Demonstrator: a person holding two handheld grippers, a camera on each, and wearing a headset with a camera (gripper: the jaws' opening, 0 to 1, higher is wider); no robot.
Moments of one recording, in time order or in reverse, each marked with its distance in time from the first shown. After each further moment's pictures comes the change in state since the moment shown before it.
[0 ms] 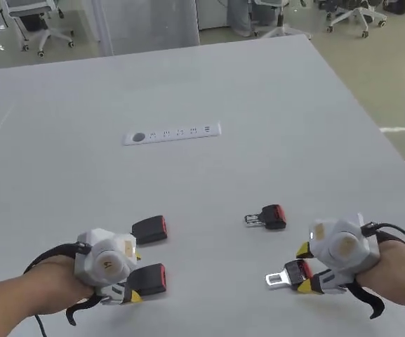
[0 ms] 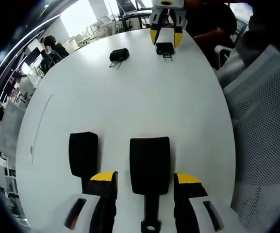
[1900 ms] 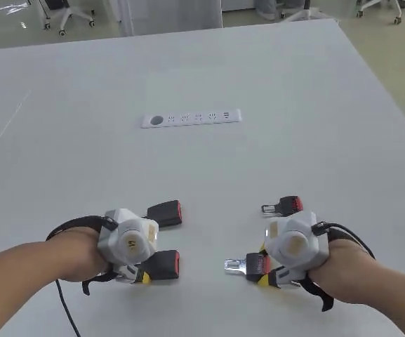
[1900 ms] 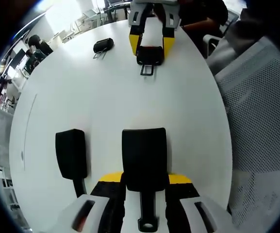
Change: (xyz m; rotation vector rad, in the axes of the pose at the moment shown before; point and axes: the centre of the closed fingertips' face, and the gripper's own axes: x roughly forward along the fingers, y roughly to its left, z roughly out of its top) left arm 0.007 -0.007 -0.013 0.064 0.084 -0.100; right arm 0.062 0.013 0.088 -0.055 -0.060 0.048
